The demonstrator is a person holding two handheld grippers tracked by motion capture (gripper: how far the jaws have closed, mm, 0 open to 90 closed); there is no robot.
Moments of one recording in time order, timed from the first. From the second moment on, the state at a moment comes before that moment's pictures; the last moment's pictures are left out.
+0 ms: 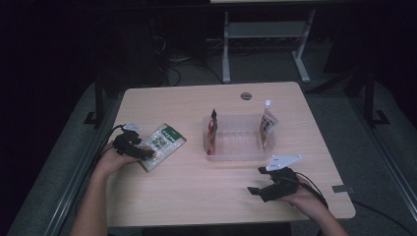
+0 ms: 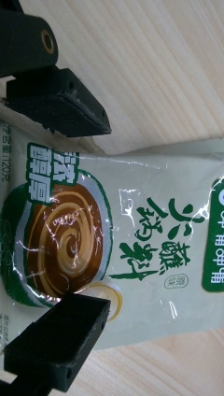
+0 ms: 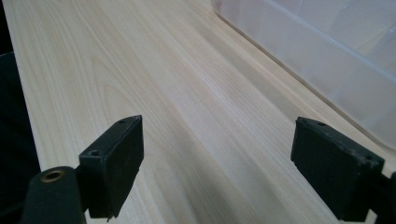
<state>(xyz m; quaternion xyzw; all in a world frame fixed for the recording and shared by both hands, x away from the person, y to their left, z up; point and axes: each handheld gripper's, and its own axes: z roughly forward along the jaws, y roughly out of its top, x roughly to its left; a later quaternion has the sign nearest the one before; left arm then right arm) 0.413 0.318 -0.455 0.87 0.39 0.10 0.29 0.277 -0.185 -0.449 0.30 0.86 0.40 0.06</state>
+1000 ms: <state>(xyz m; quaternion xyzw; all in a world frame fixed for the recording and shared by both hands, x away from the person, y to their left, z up) 0.403 0.316 -0.453 0.87 0.38 0.12 0.28 0.276 -0.183 -0.450 0.30 0.87 0.39 0.06</state>
